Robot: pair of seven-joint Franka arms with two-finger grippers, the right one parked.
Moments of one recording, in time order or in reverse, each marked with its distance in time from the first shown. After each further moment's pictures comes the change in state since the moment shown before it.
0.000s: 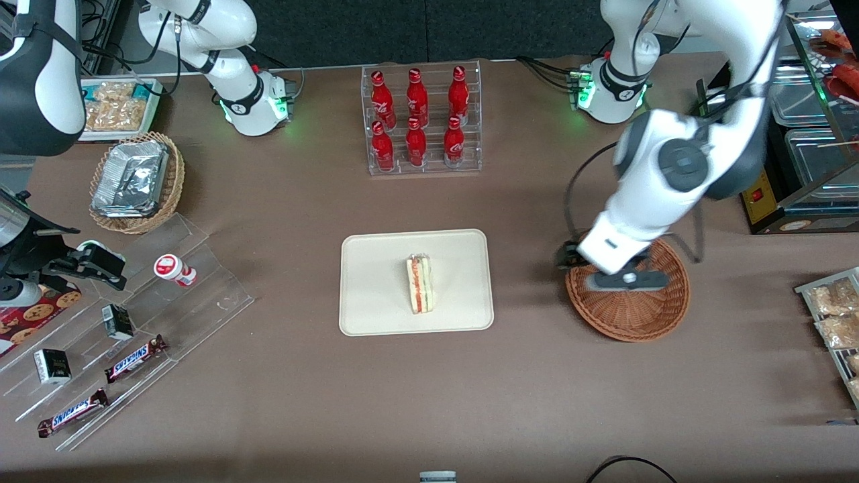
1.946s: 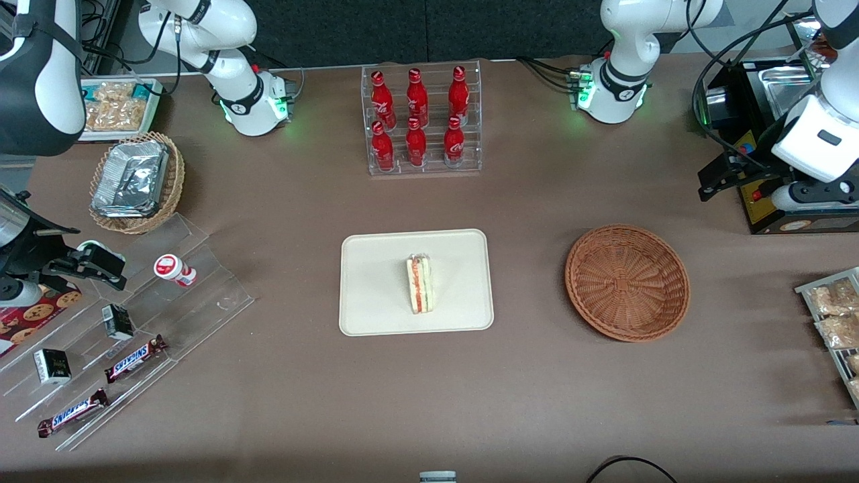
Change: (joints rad) arm 0.237 -0.175 -0.035 0.335 0.013 -0.586 0.140
